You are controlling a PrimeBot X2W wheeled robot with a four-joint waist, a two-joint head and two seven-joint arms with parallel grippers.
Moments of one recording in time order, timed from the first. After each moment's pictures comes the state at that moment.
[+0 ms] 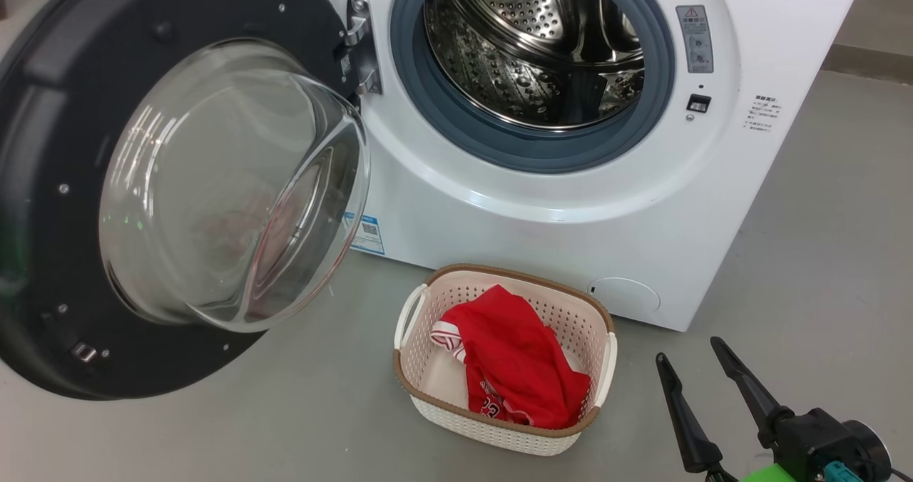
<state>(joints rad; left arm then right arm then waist) -0.84 0.31 0.51 0.84 -1.28 0.22 0.34 0.15 -0.04 0.04 0.00 0.16 0.12 -0.17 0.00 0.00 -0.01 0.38</state>
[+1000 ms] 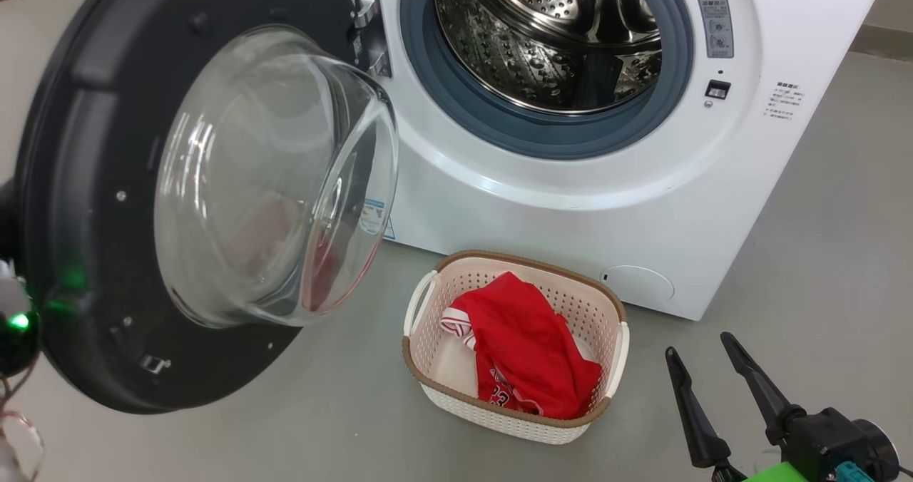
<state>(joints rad) -0.81 0.25 0.47 0.80 -1.33 0.17 0.56 0.14 -0.04 0.02 0.00 0.16 0.12 -0.19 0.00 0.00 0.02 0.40</state>
